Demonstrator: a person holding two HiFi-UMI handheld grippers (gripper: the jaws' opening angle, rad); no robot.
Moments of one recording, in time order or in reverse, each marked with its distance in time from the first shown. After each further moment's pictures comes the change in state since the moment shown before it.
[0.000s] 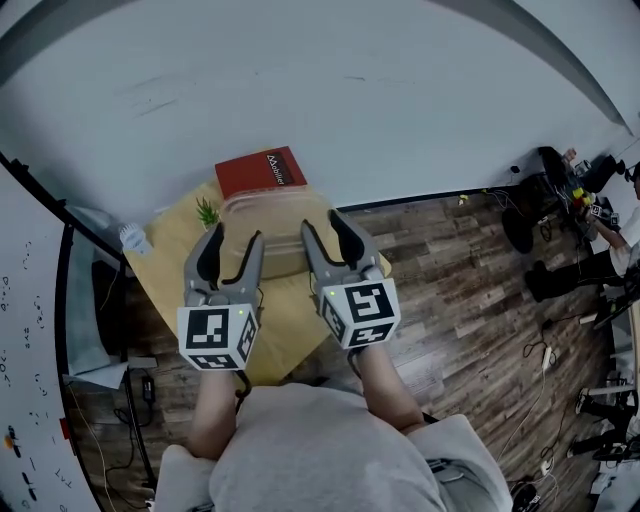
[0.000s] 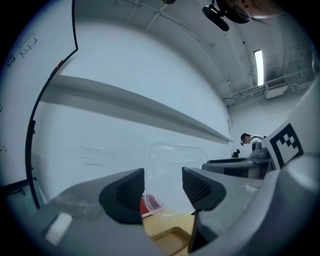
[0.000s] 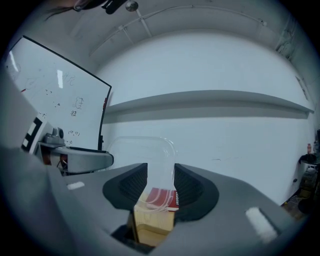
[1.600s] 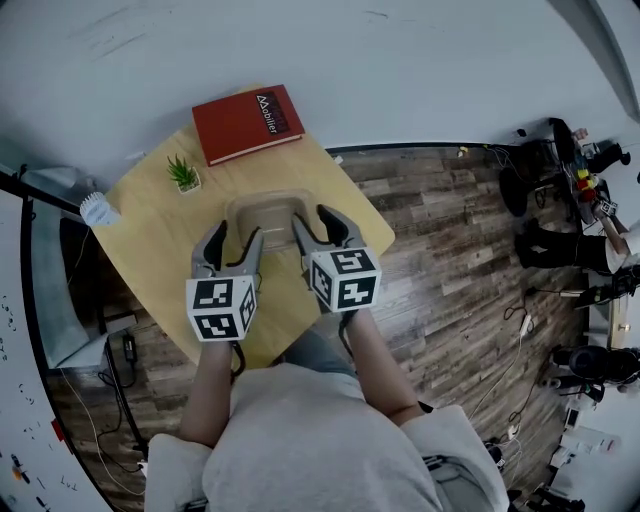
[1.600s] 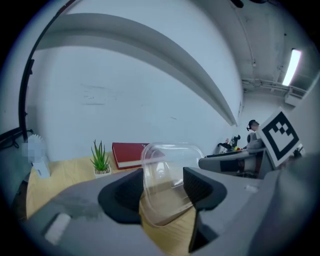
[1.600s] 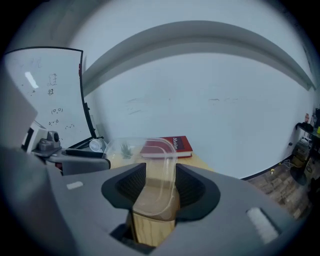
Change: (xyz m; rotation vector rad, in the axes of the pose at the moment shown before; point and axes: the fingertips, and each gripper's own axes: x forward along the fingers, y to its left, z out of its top) left arm 0.052 0.022 -0.192 -0.193 0.428 -0.011; right arm 0.056 -0.028 -0.193 0.180 0.488 -0.013
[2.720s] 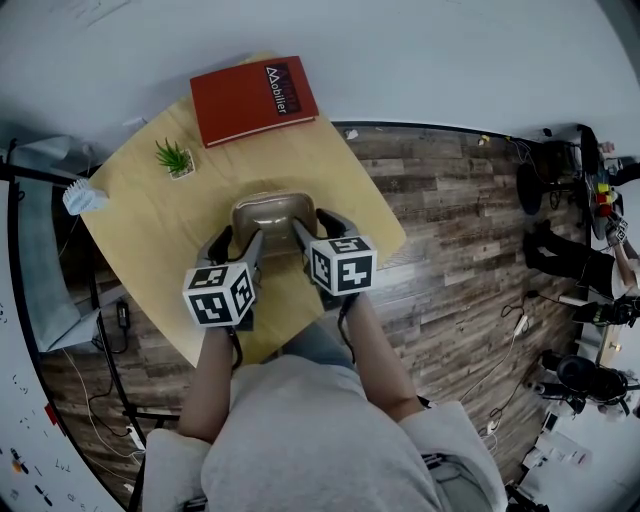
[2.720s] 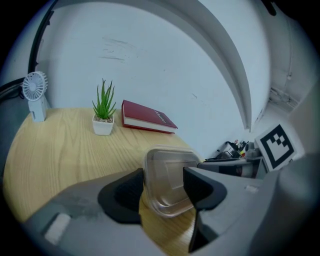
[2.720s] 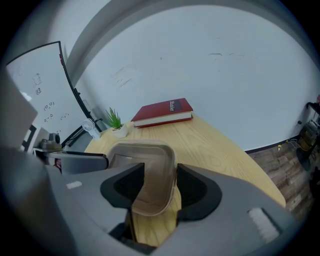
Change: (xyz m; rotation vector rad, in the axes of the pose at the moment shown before) left arm 0.052 0.018 -0.088 -0.292 0.258 0.044; right arm 0.062 -0.032 -0.087 0.099 0.327 0.083
